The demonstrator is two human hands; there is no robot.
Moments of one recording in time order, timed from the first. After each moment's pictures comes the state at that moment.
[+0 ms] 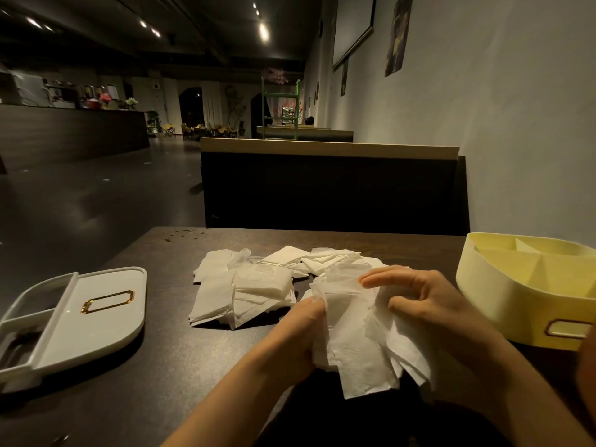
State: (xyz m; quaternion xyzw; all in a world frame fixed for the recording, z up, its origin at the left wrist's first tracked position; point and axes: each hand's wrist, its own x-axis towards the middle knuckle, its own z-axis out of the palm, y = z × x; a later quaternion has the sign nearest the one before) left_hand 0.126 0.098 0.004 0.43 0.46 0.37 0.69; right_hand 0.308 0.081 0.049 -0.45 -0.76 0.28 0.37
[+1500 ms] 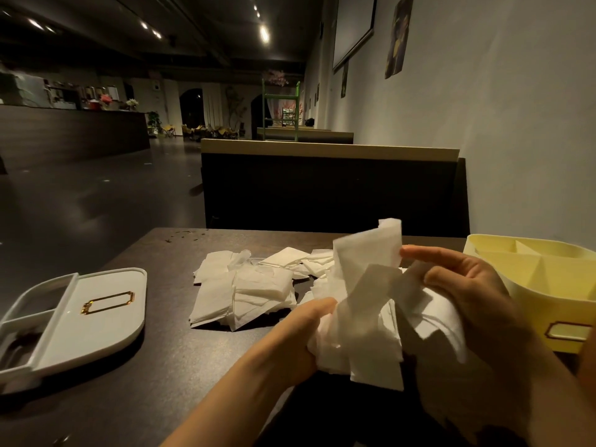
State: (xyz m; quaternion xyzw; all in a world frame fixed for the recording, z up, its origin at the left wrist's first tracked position) left_hand 0.122 0.085 0.023 0.40 0.35 0.34 0.77; right_hand 0.320 0.069 0.064 -0.42 -0.56 0.43 0.58
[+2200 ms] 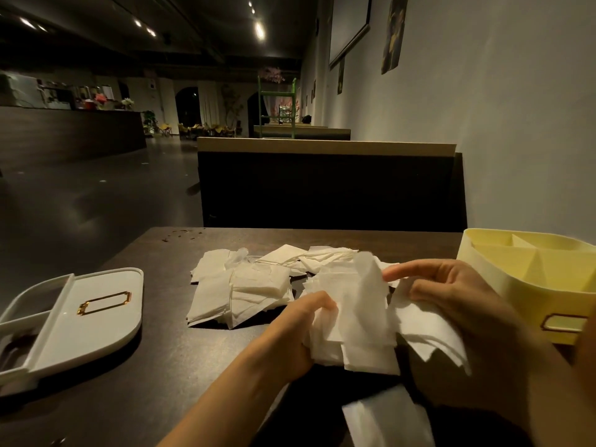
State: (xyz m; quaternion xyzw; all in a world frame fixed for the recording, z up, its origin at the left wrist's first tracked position) left_hand 0.124 0.092 0.016 0.37 0.40 0.36 0.76; right_hand 0.322 0.066 0.066 -0.48 -0.62 0.44 0.44
